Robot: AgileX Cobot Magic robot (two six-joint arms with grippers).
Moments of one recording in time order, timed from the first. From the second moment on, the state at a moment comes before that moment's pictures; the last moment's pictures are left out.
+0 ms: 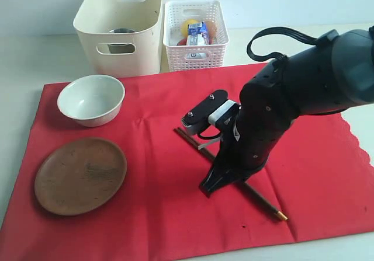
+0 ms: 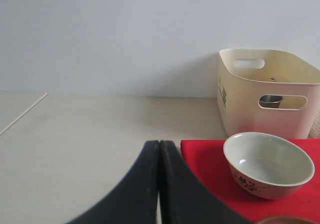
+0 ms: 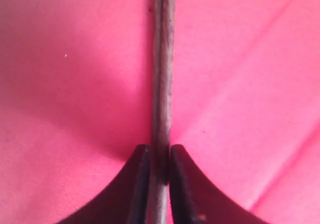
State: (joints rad) left arm 0.04 0.01 0.00 0.04 0.15 -0.03; right arm 0.86 1.84 -0.90 -0.11 0.54 0.07
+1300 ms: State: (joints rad) left arm 0.04 0.01 0.00 0.04 0.15 -0.03; right arm 0.86 1.80 -0.90 -0.13 0.51 0.10
